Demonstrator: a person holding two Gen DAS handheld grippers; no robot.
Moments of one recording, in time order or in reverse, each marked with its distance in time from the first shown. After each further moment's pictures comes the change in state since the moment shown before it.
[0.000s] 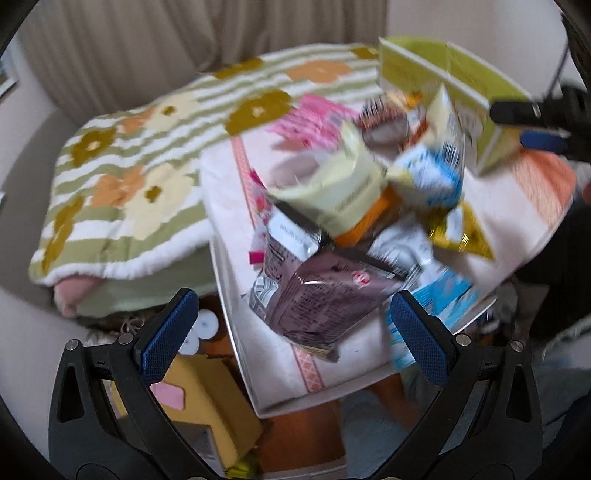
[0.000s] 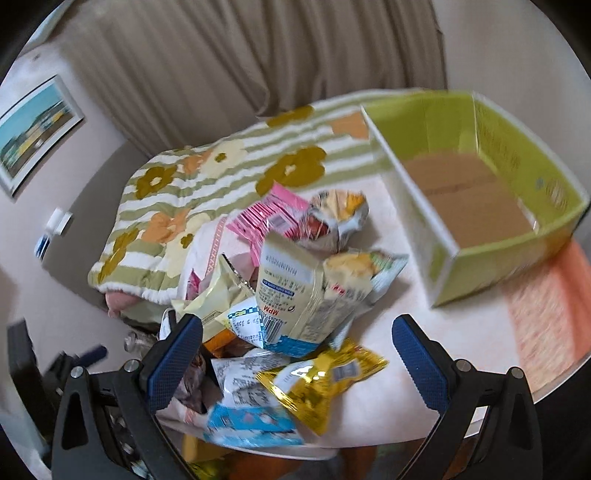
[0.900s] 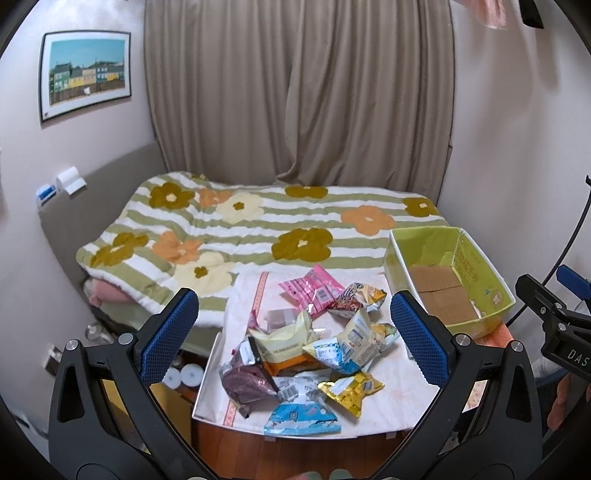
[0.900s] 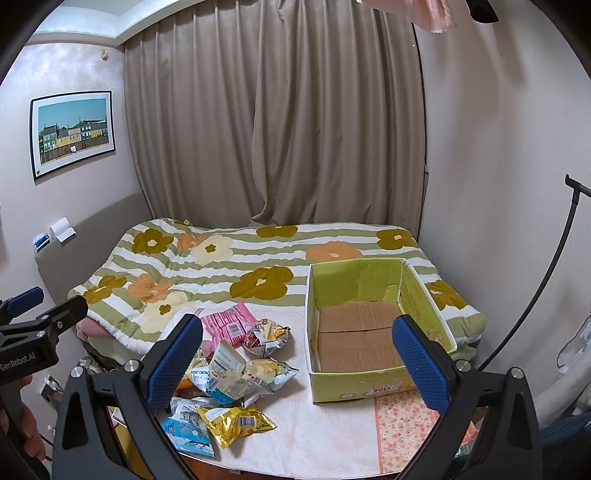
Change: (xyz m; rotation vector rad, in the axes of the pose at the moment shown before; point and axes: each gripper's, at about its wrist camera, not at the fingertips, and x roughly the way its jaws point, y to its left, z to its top) left arm -0.221 -0.086 0.076 -0.412 -0.441 0.207; right arm -0.207 -0.019 0.031 -0.329 -0.418 -0.120
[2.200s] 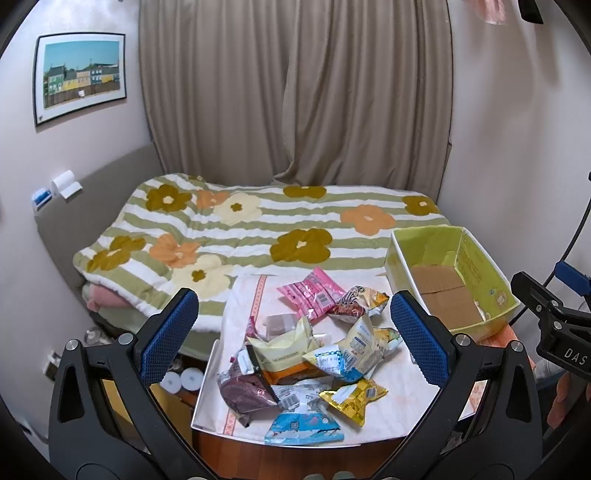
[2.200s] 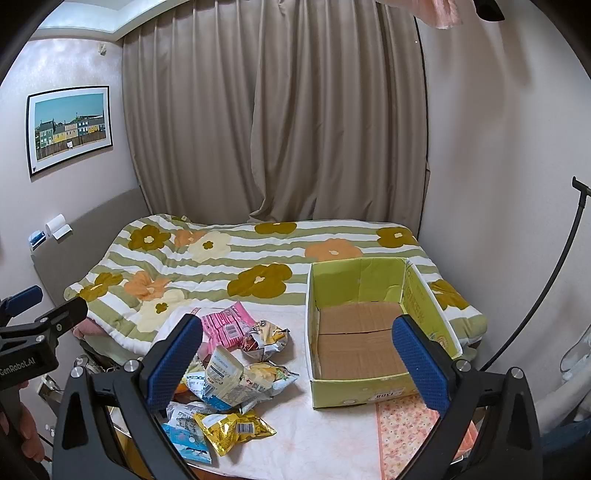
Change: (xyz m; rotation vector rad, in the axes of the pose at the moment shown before) left arm 0.005 -0.015 -0.001 0.021 -0.022 0.002; right arm 0.004 0.001 -0.007 -0.009 -0.016 -0.011
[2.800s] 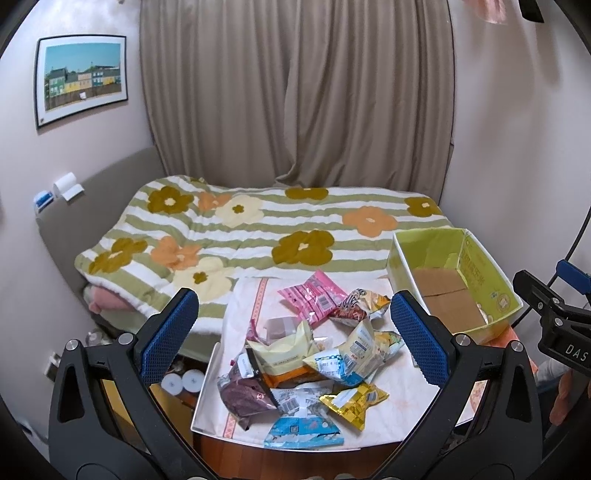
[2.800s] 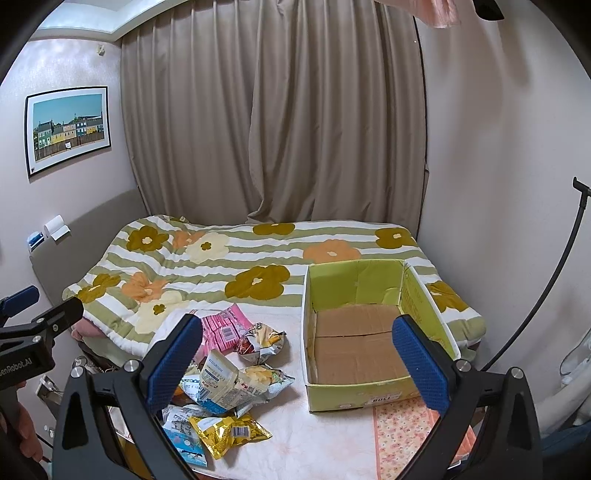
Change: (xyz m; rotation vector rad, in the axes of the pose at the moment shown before) left arm 0.001 -0.005 0.004 0.006 -0.008 0.009; right arm 0.005 -0.006 0.001 -0.003 -0.002 -0.003
